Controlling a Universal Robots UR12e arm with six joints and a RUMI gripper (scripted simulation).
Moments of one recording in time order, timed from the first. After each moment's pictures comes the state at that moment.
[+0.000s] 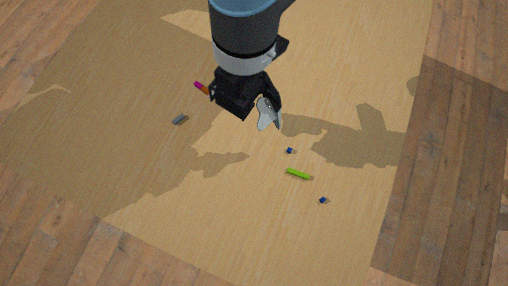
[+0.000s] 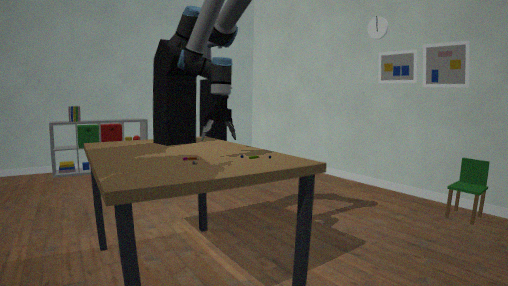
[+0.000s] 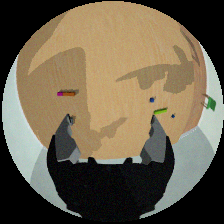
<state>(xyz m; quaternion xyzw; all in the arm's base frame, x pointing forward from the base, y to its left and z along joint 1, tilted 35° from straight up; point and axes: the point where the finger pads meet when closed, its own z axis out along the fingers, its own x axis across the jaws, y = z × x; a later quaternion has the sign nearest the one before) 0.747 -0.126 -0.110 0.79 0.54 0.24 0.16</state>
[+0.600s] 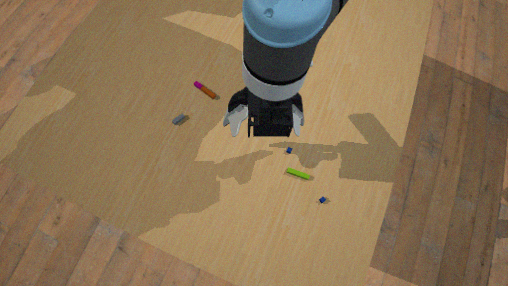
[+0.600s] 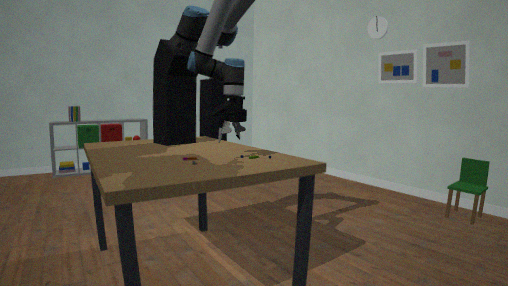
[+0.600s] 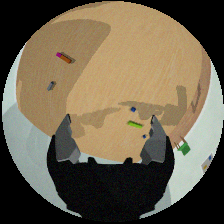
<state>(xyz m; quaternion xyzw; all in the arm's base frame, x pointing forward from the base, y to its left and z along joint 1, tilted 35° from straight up) 0.771 -0.085 -0.096 0.59 0.76 0.18 0.23</state>
